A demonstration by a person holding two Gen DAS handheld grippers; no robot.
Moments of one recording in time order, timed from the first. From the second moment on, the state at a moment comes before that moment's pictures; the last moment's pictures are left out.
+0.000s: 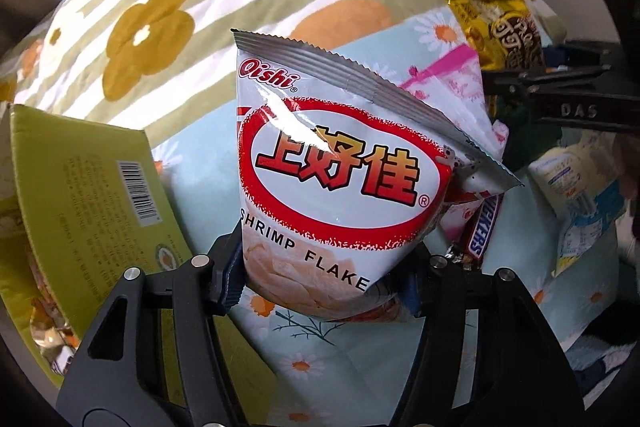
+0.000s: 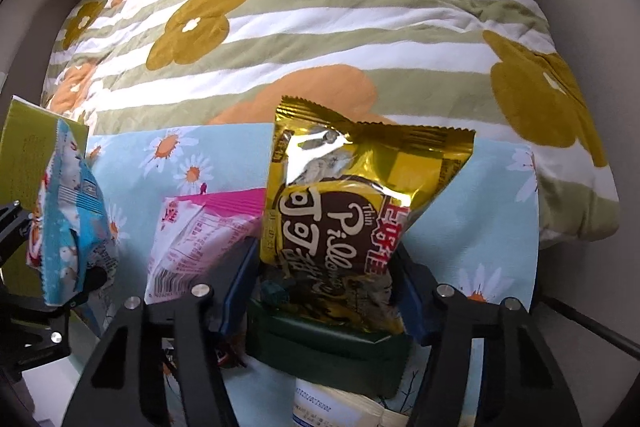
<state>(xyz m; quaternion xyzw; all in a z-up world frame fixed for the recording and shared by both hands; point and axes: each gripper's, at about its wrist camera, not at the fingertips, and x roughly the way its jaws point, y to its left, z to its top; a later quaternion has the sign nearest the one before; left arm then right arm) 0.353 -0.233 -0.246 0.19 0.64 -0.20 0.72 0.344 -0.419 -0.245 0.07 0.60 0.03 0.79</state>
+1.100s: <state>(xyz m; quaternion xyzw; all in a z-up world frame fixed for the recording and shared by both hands) 0.322 -0.129 -0.080 0.03 0.52 -0.09 0.85 0.279 -0.333 -0.058 0.03 0.44 0.15 0.89</state>
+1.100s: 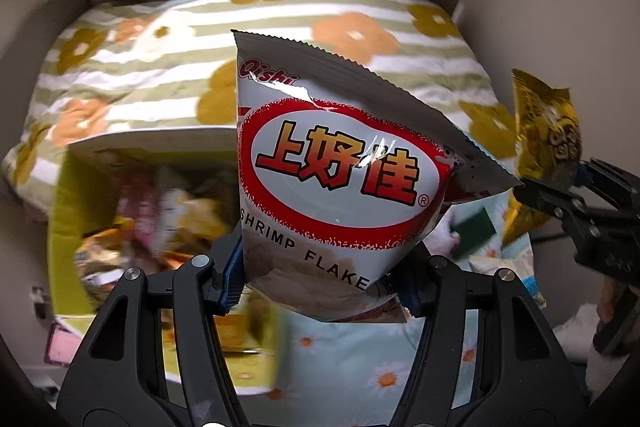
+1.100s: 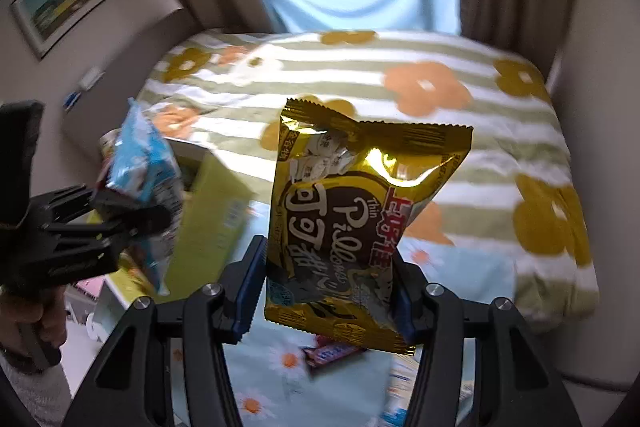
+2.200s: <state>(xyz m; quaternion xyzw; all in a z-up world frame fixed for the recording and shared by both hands) 0.362 0.119 -0.134 0.05 0.56 -0.07 0.82 0.317 -0.083 -0.099 0.05 0.49 0.15 0.86</state>
